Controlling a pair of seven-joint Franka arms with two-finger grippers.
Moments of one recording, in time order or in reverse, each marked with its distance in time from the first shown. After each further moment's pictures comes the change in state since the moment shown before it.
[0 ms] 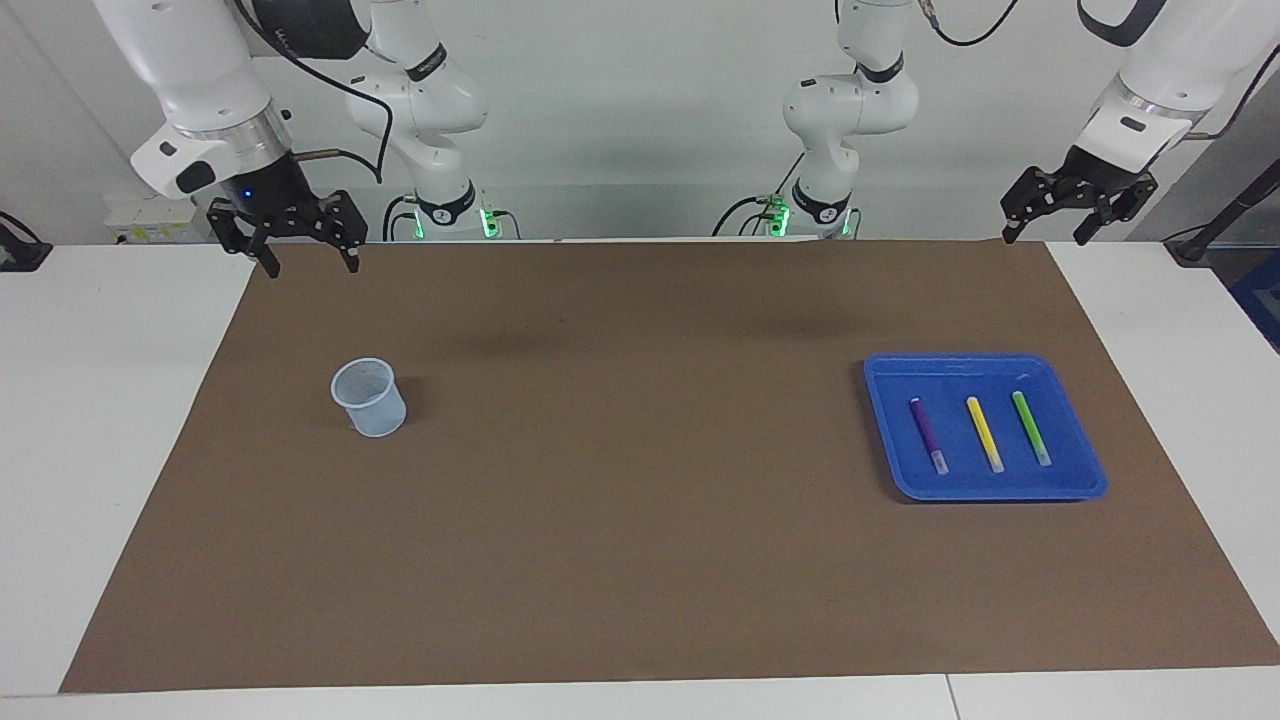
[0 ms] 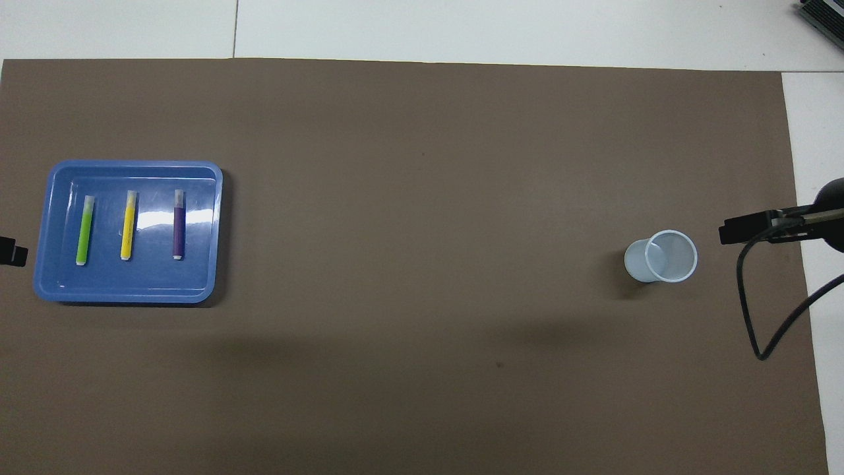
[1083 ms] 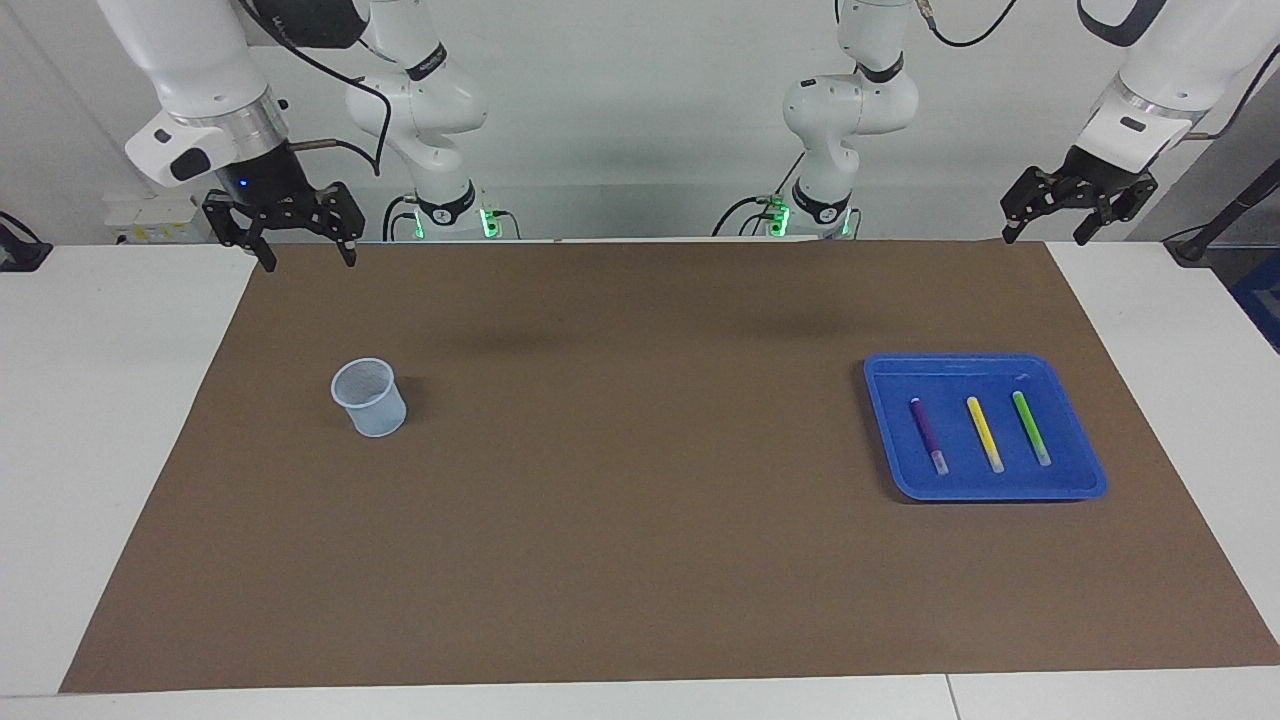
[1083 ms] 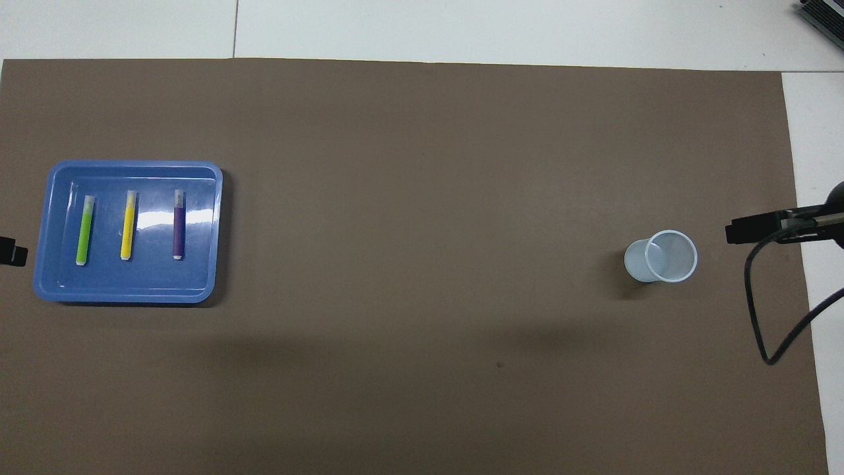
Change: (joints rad) left arm 0.000 0.000 0.000 0.000 0.000 0.000 0.000; right arm 0.000 -0.025 0.000 0.009 0.000 0.000 0.000
